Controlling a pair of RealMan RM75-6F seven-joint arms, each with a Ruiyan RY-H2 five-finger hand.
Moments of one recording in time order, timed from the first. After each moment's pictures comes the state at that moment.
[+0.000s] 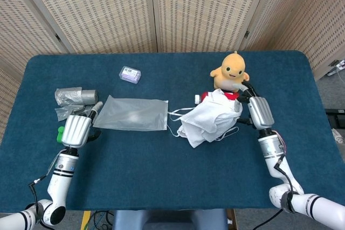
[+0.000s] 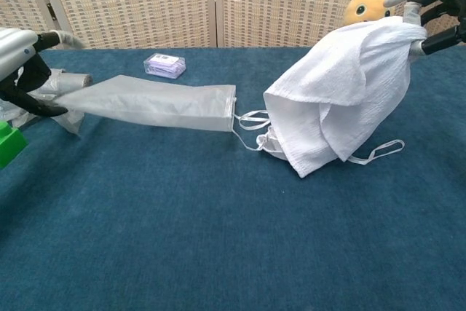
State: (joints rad) left arm -0.51 -1.54 -0.18 -1.36 1.35 1.33 0.38; right arm 0.52 -1.46 0.28 -1.37 -1.33 1.19 0.28
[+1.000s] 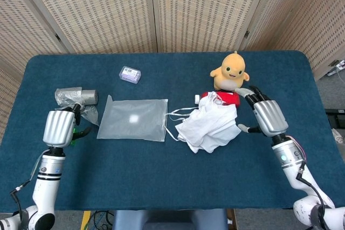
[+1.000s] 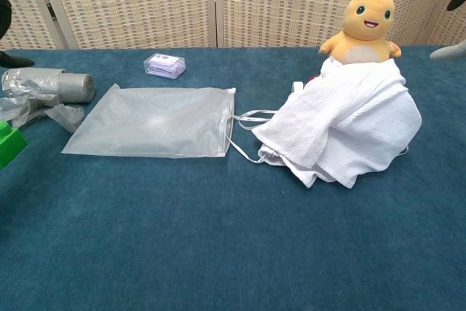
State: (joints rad) left arm -0.45 -1.34 -0.25 -1.73 1.29 1.41 0.45; right arm 0.48 -1.12 0.22 -1.75 -1.30 1.14 -0.06
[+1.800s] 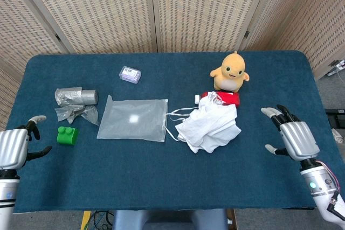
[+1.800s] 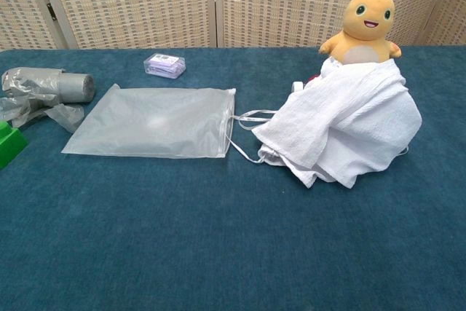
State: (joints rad) left arm -0.24 -0.99 -0.15 -1.96 1.26 1.46 0.34; right arm 0.31 -0.93 0.08 -1.90 -1.38 1.26 -0.12
